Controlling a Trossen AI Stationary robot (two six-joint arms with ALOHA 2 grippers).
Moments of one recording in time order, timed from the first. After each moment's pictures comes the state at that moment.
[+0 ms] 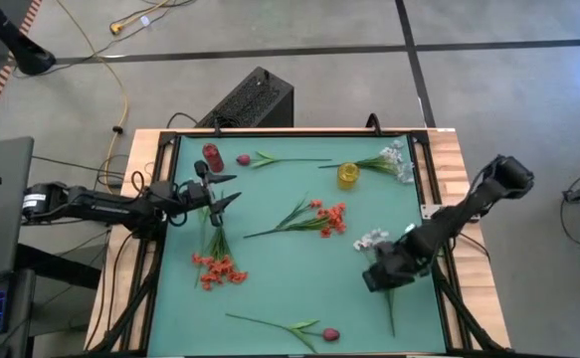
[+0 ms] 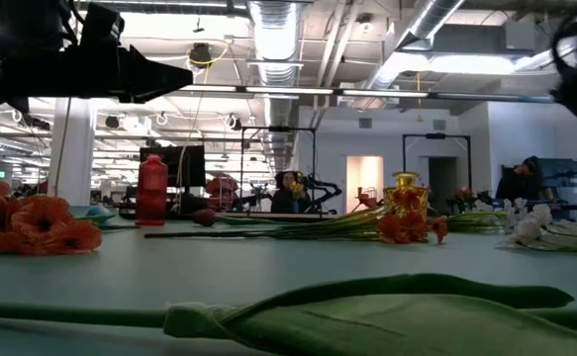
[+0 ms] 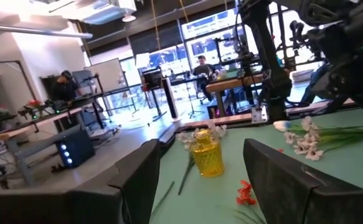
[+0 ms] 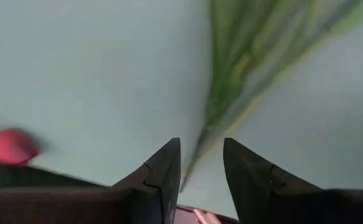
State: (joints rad) left arm 0.19 0.90 0.07 1.01 -0.11 0.27; right arm 0.63 1.36 0.79 -0.72 -0.26 1.95
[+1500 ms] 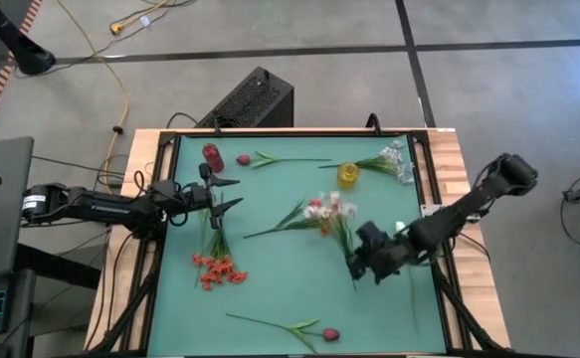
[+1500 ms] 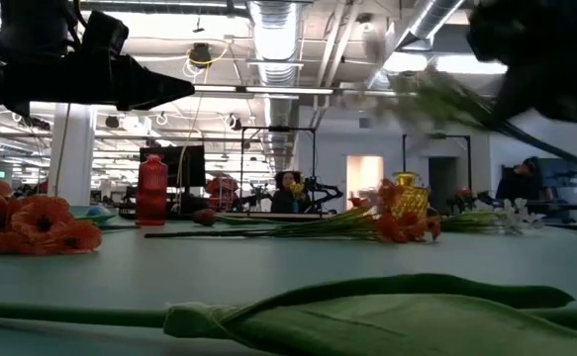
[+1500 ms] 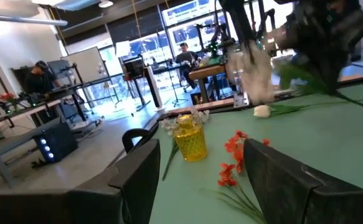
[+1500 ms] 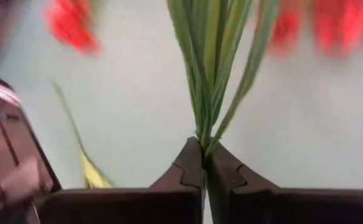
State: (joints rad) left arm 0.21 0.90 0.07 0.93 -0.03 0.27; right arm 0.55 1.26 0.79 -0.43 0.46 1.36
